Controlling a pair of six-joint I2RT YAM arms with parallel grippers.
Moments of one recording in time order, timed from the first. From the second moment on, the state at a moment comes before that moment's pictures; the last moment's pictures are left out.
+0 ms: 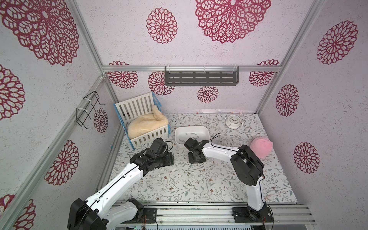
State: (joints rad) left arm -0.56 1.13 0.90 -0.71 0.01 -0.69; right arm 0.78 2.03 1.43 -0.73 0.11 0.68
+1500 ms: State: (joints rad) left arm -0.56 1.13 0.90 -0.71 0.01 -0.69; right arm 0.79 1.99 1.36 -0.66 0.11 0.69
